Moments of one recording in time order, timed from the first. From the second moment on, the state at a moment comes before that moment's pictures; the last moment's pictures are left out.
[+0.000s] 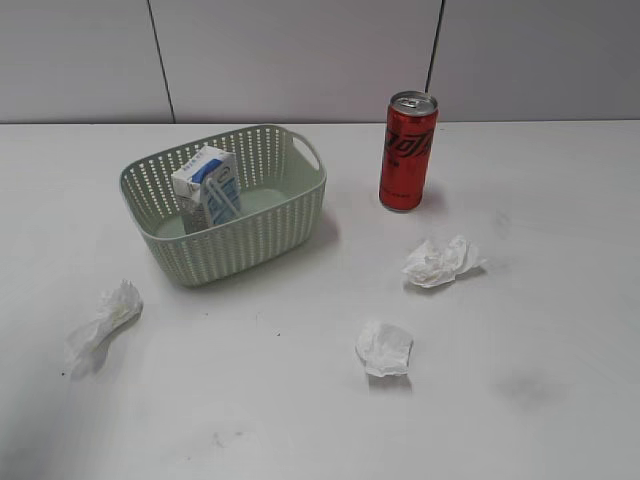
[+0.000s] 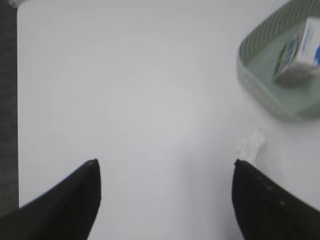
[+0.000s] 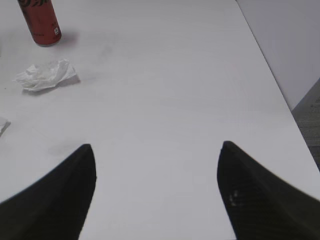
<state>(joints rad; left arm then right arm) -0.20 1.29 -1.40 0.05 1.22 0.11 0.04 -0.01 -0.50 -0.06 1.05 -0.03</state>
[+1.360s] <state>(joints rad) -0.15 0.22 -0.51 -0.04 1.06 0.07 0.04 -0.01 -0.50 -0.06 1.05 -0.04</state>
